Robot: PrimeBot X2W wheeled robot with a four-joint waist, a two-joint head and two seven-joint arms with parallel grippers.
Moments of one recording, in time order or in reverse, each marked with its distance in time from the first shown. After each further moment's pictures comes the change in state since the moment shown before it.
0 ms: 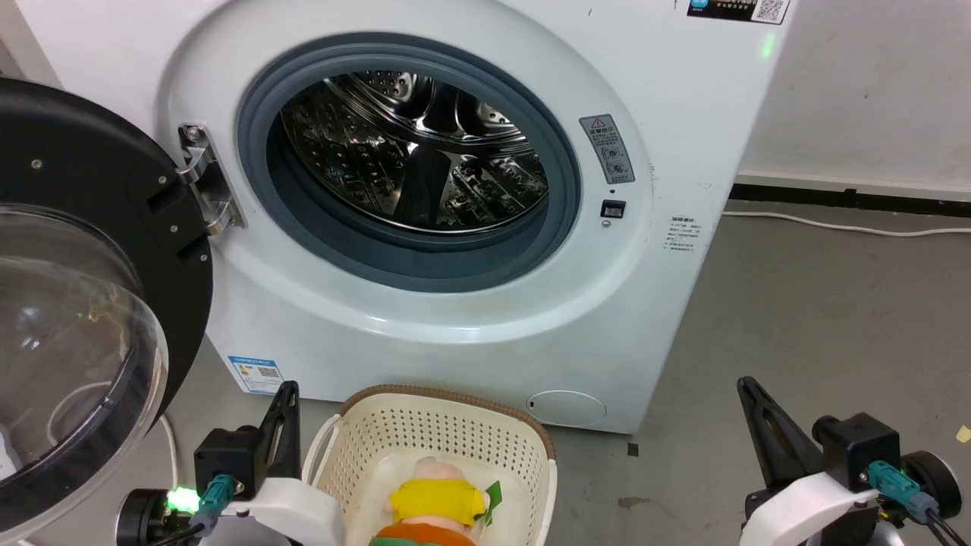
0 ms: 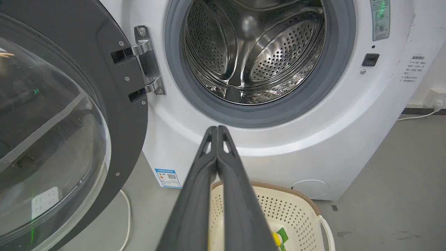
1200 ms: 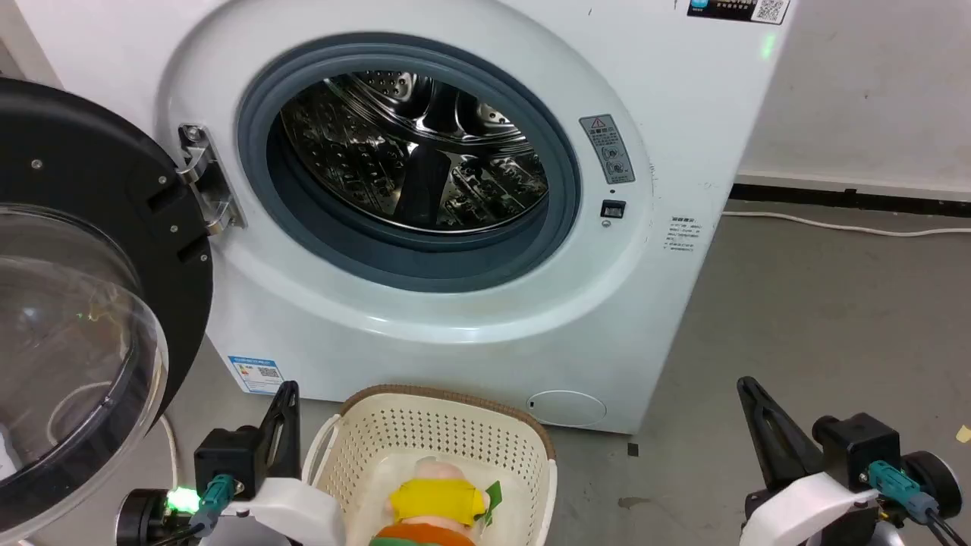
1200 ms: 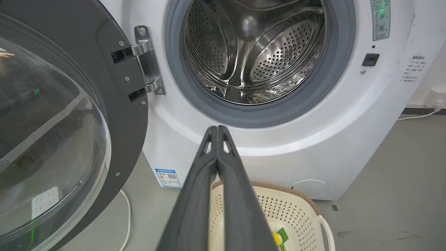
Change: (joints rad) left arm 0.000 0.000 0.000 0.000 0.000 0.000 0.000; right arm 0.000 0.000 0.000 0.000 0.000 0.000 0.000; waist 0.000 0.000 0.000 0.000
